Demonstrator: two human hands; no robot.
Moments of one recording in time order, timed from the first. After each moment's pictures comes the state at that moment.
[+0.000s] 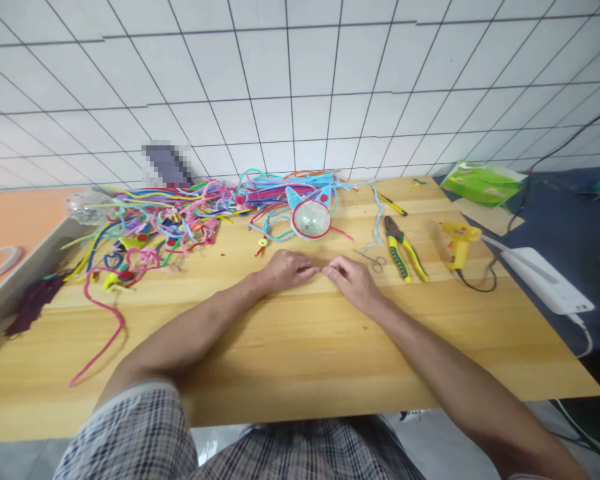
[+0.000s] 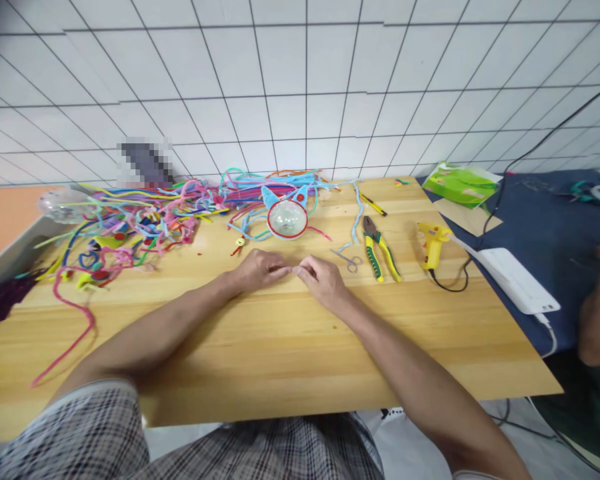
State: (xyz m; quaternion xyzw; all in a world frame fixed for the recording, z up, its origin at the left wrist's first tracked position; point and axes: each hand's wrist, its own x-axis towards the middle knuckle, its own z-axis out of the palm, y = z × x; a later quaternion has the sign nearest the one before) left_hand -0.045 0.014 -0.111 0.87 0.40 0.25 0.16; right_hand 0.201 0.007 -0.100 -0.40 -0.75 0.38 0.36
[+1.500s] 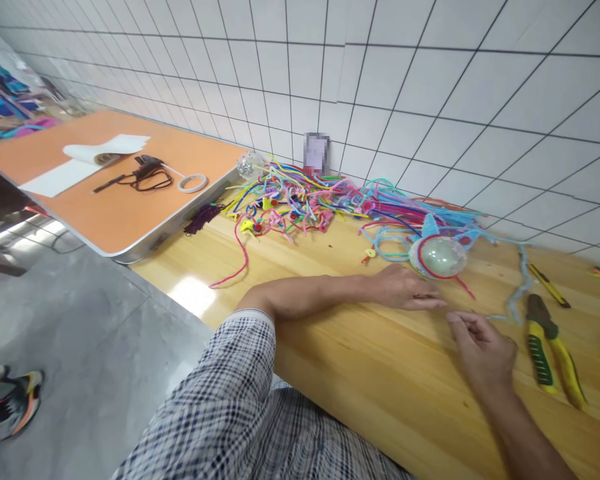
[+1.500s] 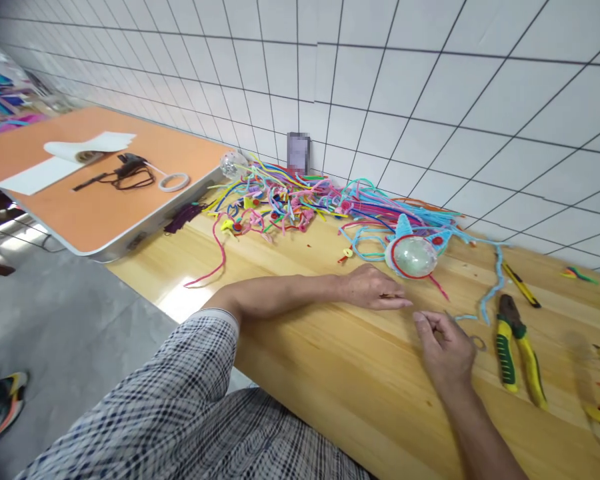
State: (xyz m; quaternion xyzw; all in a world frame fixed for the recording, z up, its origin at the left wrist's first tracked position) left_hand -0.030 0.026 -0.101 0.88 0.38 0.29 0.02; right_hand 0.215 0.015 -0.103 -0.54 -0.71 0.25 0.37
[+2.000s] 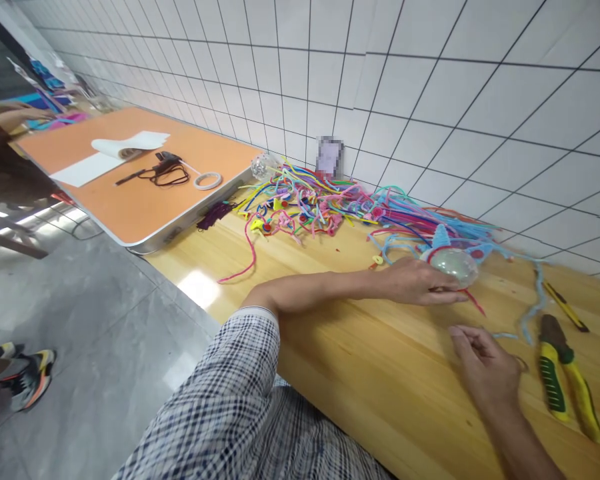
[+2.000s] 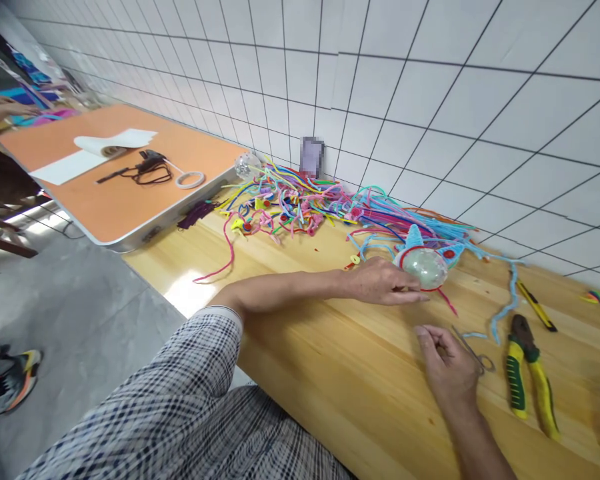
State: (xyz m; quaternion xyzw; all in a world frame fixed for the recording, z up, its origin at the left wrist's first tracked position) left_hand -0.041 0.026 -0.054 0.83 0.47 0.30 0.06; right_hand 0.214 0.015 -0.102 -0.56 -0.71 0.28 0.33
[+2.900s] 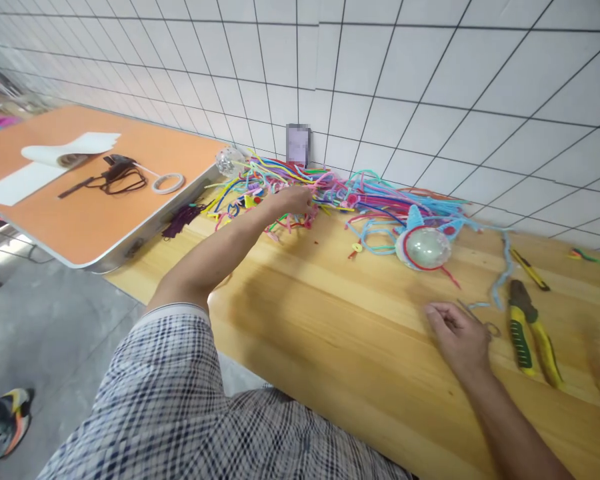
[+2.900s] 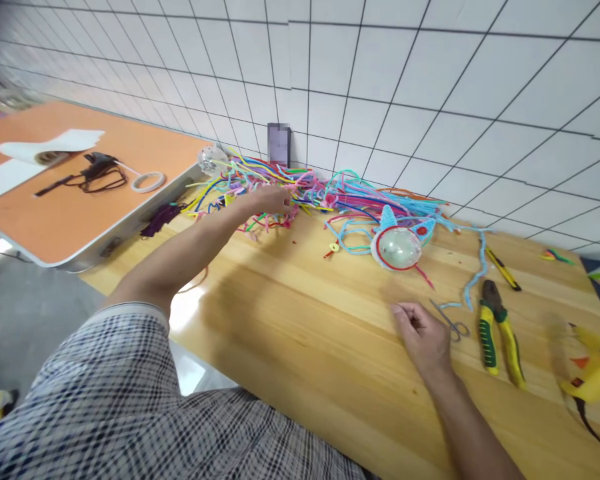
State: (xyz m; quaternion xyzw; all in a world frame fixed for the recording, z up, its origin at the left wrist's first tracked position) left_hand -0.273 0.043 -0.007 0.64 0.76 0.03 0.12; right_hand 0.219 0.014 -0.115 -0.51 -0.75 0.28 0.32
